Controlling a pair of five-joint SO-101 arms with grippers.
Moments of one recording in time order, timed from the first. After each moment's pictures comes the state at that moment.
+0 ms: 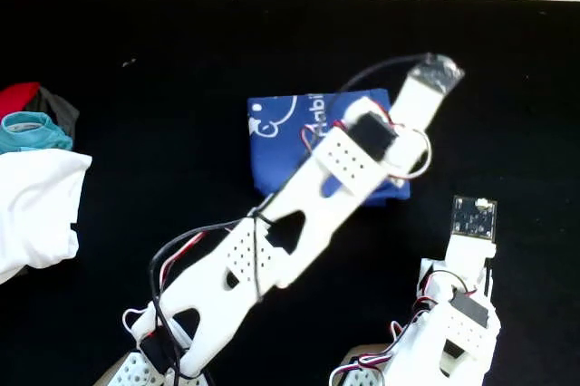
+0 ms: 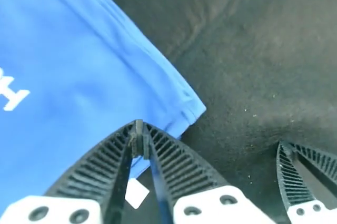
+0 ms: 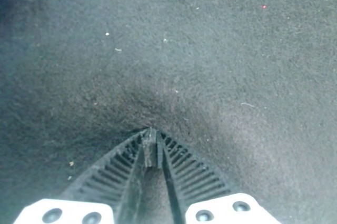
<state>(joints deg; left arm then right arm) 40.1 63.3 -91.1 92.2 -20.0 27.7 -58.1 94.1 31.8 24.3</state>
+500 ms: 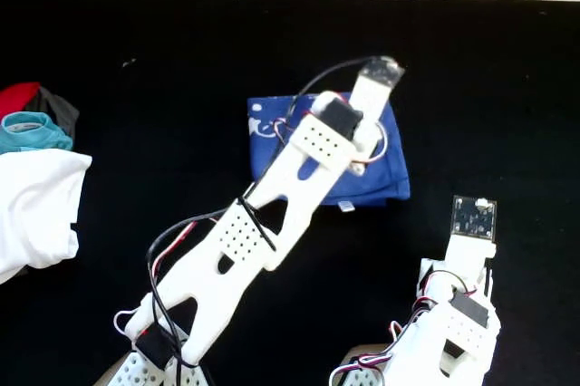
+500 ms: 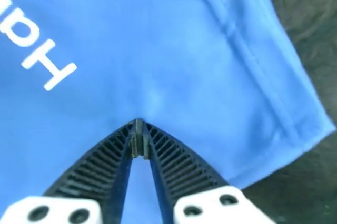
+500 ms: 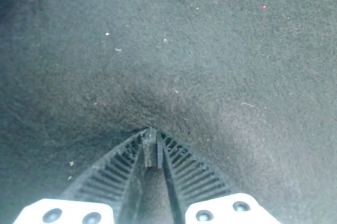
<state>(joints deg) 33.5 72.9 -88.1 91.6 -20.0 27.7 -58.2 94.1 31.8 24.3</state>
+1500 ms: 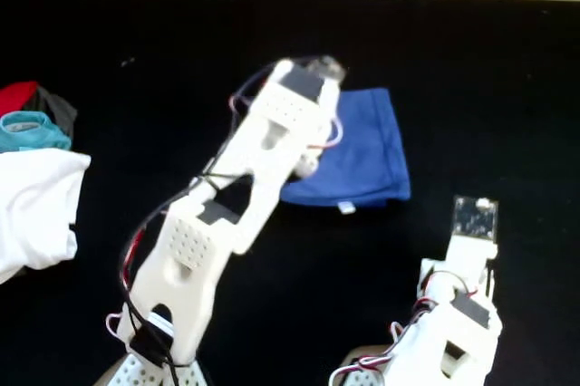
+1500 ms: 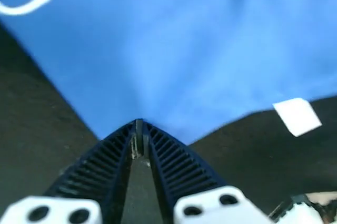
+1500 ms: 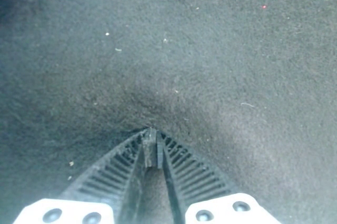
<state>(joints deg) 24.6 44.8 -40.5 95.2 -20.0 27.7 -58.2 94.1 31.8 24.3</state>
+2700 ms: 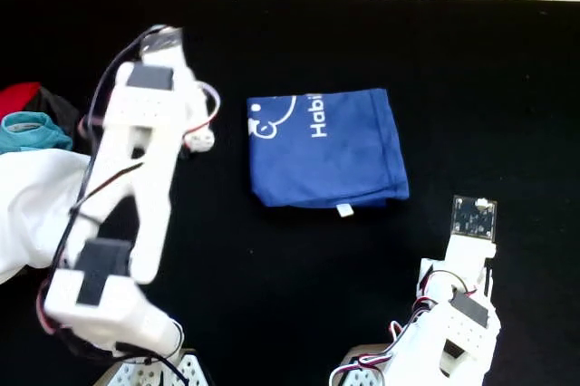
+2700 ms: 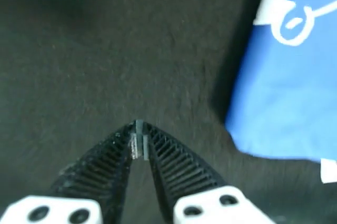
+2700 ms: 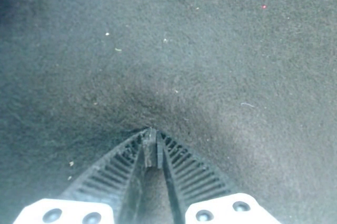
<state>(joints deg) -1.5 2.5 9.0 70.6 -8.7 27.7 -58.2 94.1 31.8 24.3</state>
